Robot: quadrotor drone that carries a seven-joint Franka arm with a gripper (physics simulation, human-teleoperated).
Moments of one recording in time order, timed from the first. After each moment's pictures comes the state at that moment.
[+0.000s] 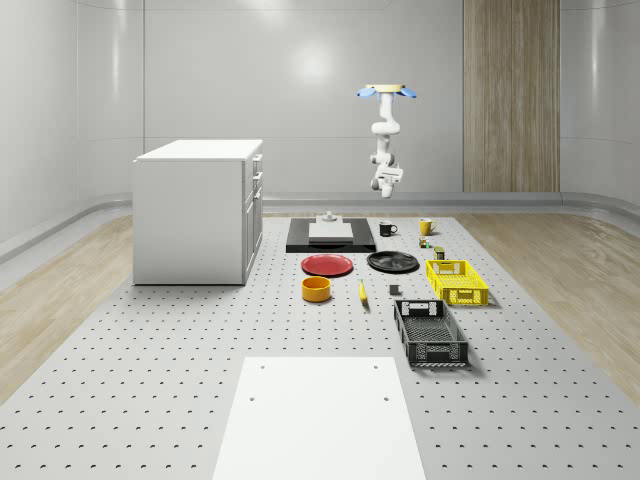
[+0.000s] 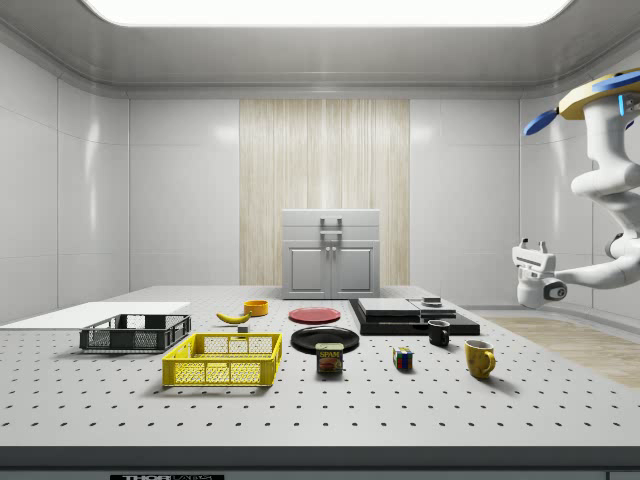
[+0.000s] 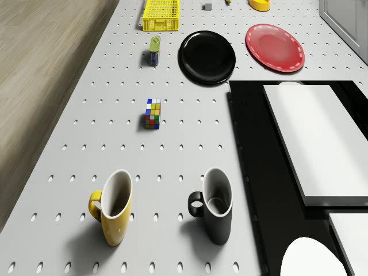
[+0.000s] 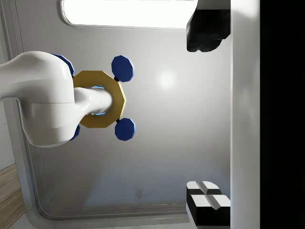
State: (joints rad) arm -0.04 -0.72 0.10 -2.07 -0.12 1.39 0.80
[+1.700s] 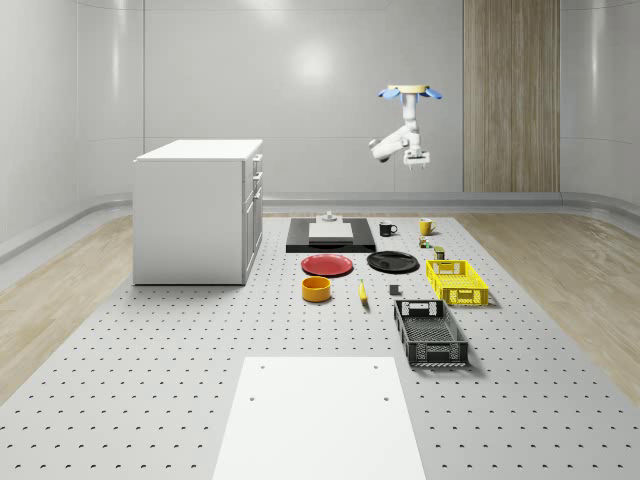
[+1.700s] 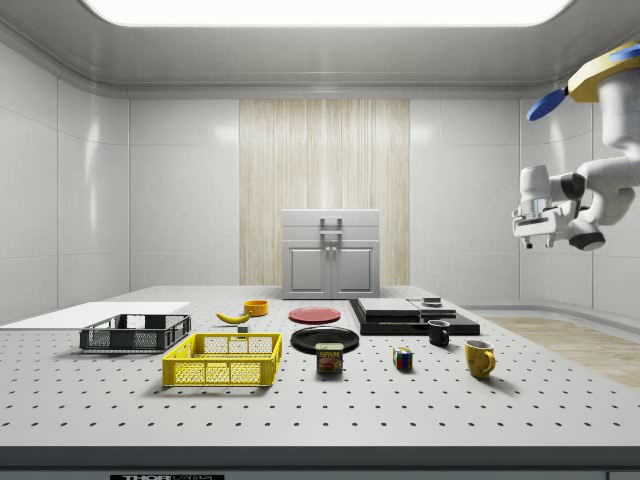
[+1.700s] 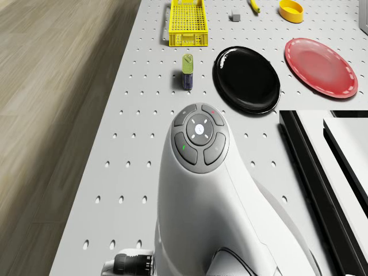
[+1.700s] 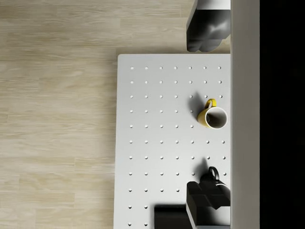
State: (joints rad) arm -0.99 -1.03 1.23 -2.90 -1.98 1.17 1.53
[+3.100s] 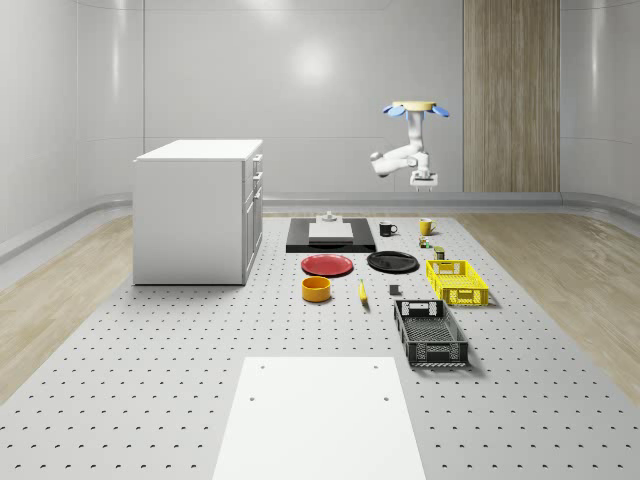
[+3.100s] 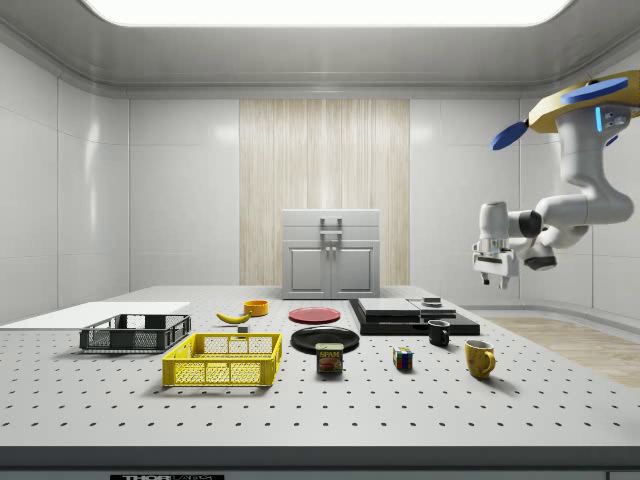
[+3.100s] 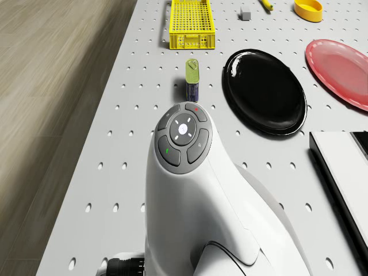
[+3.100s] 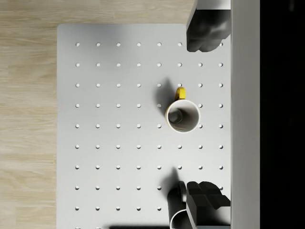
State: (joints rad) arm -1.08 -1.19 1.30 -2.89 -1.92 1.27 1.61
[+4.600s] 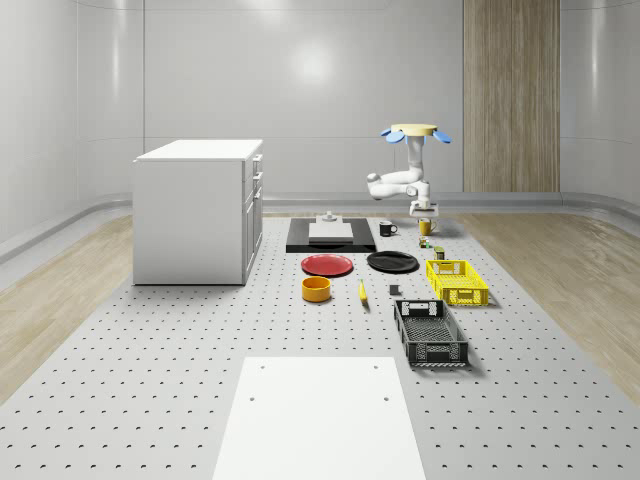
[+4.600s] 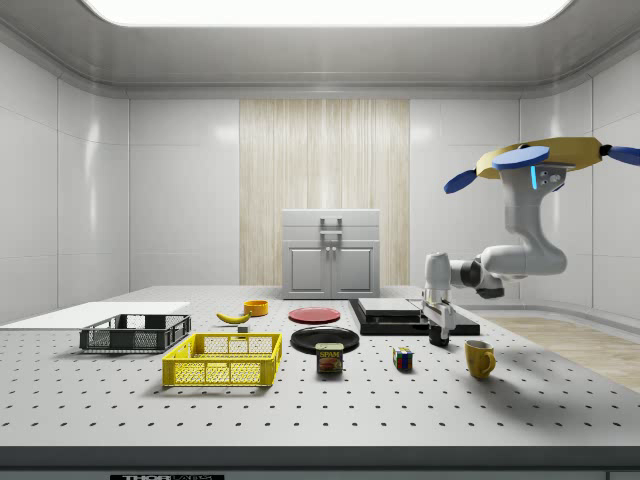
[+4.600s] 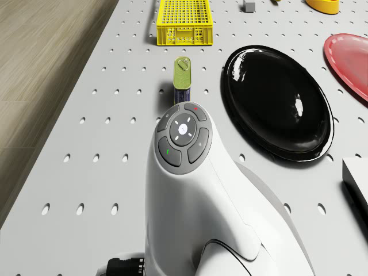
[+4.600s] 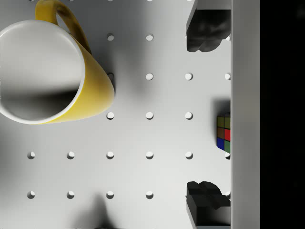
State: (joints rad) arm -1.12 -1.31 1.33 -2.88 -1.86 1.38 1.65
